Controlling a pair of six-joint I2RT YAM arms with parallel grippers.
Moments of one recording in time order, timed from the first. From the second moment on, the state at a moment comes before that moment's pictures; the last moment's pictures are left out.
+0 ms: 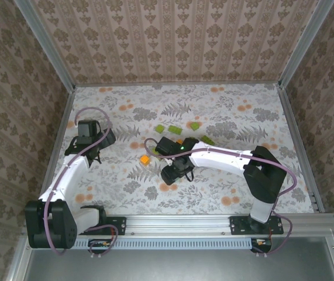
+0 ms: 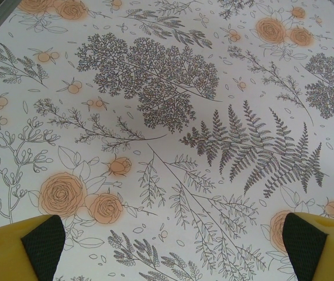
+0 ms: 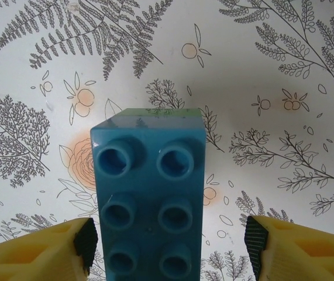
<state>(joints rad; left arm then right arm) -0.09 1.15 0.74 -0.40 -0.15 -0.41 0.95 1.77 1.29 -0.87 -0.01 0.33</state>
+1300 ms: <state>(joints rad) -0.09 1.15 0.74 -0.40 -0.15 -0.41 0.50 1.83 1.22 -0.80 0.05 0.17</state>
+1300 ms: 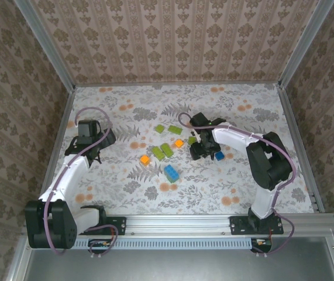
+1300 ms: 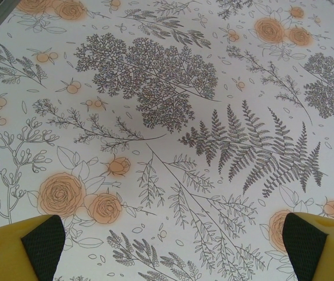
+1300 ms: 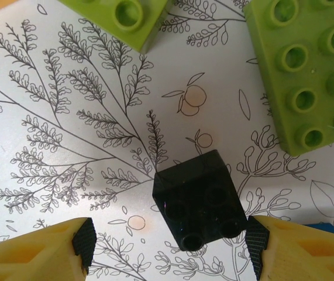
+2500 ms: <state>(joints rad) -0.10 1.15 0.74 -0.40 -0.15 -0.41 0.48 1.88 1.24 -0.79 0.04 0.15</state>
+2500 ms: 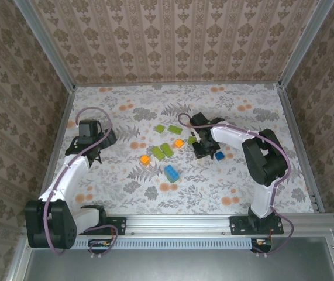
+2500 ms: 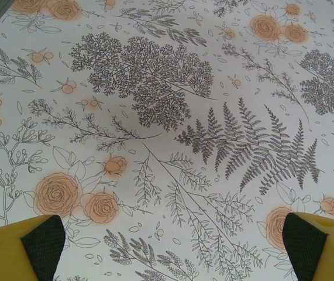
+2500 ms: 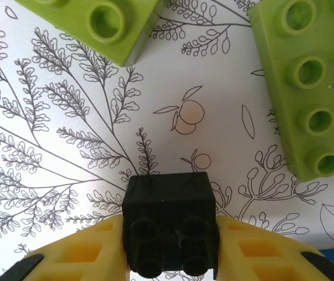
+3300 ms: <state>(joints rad) -0.11 1.15 0.75 -0.40 -0.15 -0.41 0.89 1.67 1.42 -1.05 0.00 0.27</state>
